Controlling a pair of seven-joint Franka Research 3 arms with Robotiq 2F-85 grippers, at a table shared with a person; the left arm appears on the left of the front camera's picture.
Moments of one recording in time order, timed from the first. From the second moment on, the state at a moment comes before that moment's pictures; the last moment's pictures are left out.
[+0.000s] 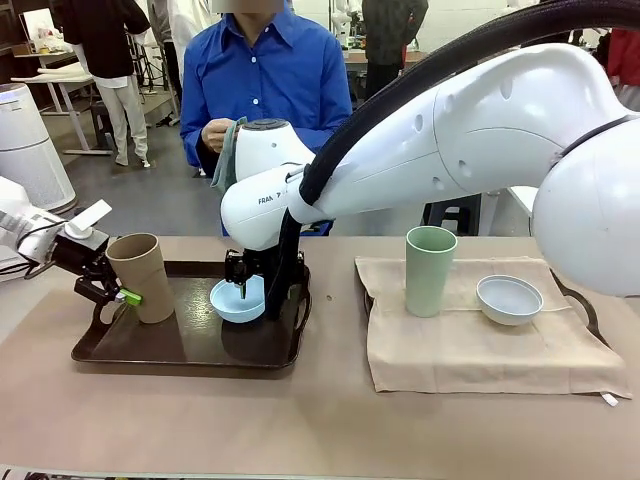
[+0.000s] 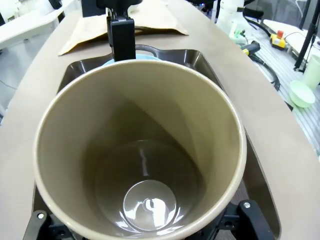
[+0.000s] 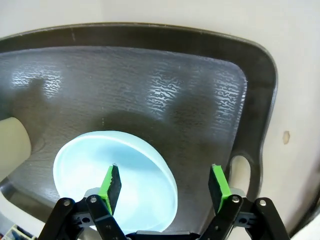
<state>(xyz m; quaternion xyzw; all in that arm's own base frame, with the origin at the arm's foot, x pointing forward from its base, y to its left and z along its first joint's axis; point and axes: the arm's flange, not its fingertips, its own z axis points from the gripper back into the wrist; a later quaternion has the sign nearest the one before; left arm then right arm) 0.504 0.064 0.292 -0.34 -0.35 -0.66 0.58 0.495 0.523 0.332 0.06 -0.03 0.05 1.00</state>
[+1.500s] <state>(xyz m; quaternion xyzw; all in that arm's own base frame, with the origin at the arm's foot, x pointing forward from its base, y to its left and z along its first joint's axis) 0.503 0.062 0.310 -0.34 -0.34 -0.65 0.59 0.495 0.527 0.348 0.05 -0.03 0.08 1.00</state>
